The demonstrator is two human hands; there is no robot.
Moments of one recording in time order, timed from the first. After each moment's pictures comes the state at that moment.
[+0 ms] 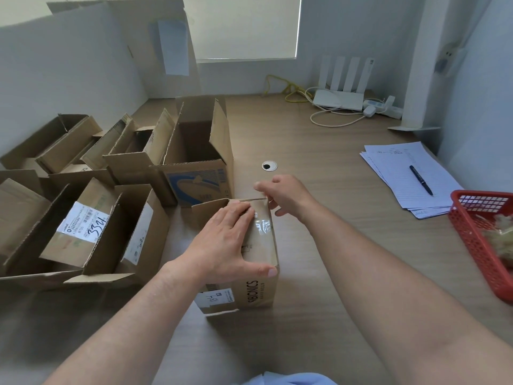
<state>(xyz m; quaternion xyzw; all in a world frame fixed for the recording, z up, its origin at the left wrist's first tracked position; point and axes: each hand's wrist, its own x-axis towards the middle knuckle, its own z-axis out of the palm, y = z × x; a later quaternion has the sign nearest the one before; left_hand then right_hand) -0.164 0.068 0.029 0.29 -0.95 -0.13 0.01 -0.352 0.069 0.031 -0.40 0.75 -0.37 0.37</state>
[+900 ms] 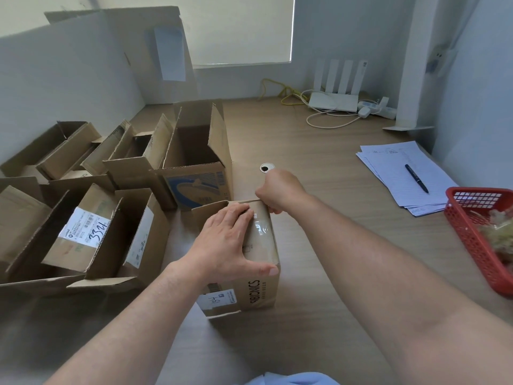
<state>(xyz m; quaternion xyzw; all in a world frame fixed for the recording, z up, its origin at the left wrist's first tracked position) -0.165 0.069 0.027 0.31 -0.94 -0.12 0.02 -0.334 0.059 0.052 -0.48 0.84 -0.16 0.19</state>
